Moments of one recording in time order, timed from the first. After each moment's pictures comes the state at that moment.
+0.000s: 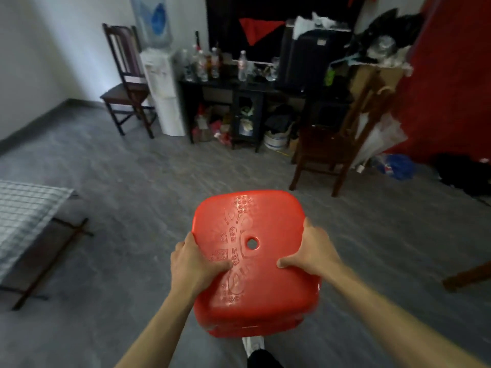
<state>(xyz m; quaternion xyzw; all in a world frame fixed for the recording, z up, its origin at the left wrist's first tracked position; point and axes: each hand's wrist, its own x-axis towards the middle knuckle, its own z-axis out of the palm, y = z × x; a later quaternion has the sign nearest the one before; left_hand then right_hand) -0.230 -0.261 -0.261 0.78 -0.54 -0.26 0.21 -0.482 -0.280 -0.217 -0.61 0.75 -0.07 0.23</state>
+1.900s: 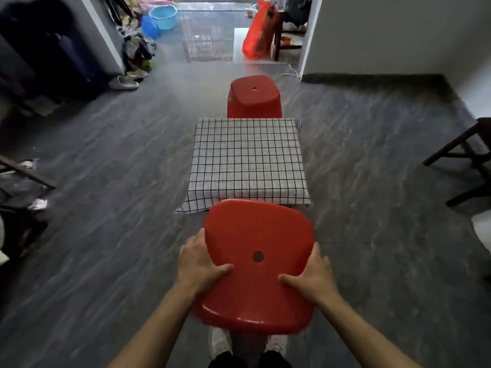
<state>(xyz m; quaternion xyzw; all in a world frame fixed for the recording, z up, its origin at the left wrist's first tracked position) 0.364 -0.502 -0.368 0.96 0.02 -0.16 0.24 0.298 -0.752 -0.385 -0.87 0.29 0.18 0.36</state>
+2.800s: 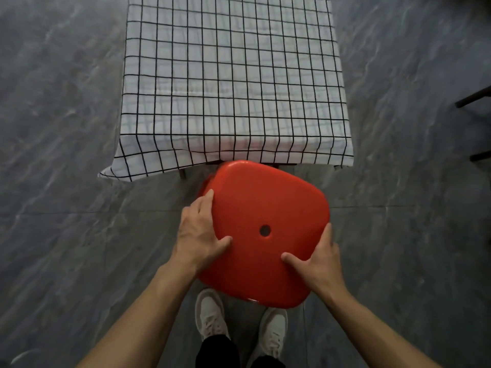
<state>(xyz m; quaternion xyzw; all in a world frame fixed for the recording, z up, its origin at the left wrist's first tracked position) 0.514 -0.522 -0.723 0.93 -0.06 -0.25 0.26 0.412 -0.748 -0.697 -0.84 0.40 0.22 0.30</state>
